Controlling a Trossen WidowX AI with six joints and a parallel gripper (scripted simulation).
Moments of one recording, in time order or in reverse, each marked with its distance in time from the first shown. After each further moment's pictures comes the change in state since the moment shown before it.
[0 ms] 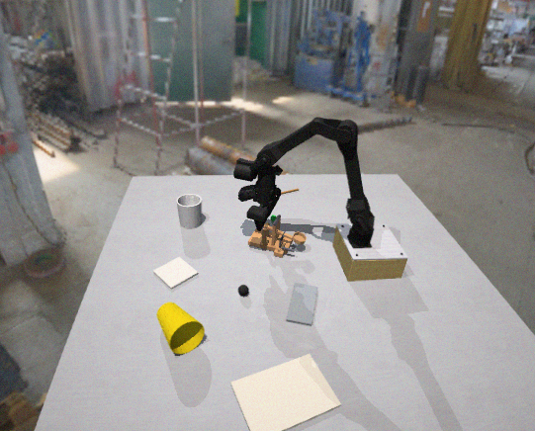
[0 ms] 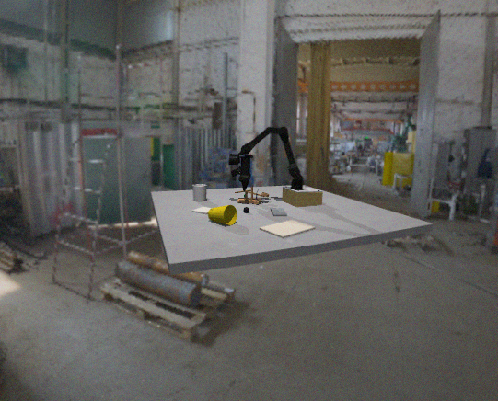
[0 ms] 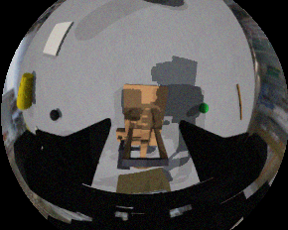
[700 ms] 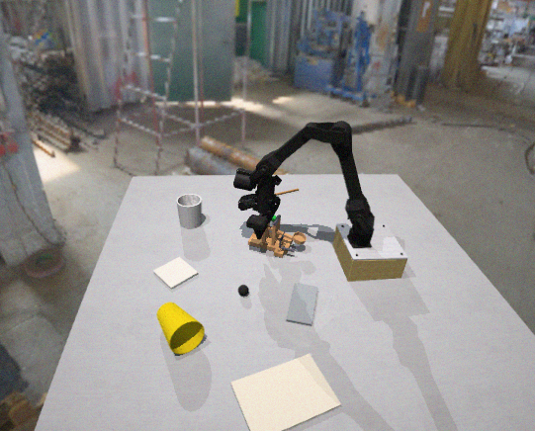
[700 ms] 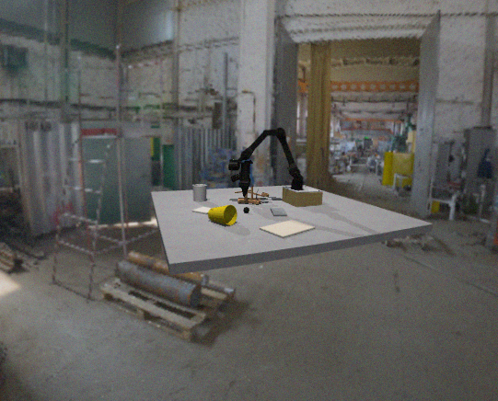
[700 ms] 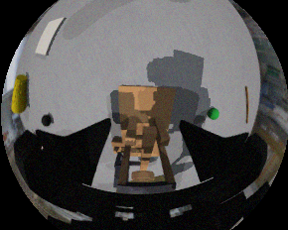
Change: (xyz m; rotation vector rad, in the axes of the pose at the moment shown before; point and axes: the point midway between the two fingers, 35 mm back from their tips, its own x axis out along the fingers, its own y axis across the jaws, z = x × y) arm 0.035 0.000 -0.001 0.001 0.002 0.000
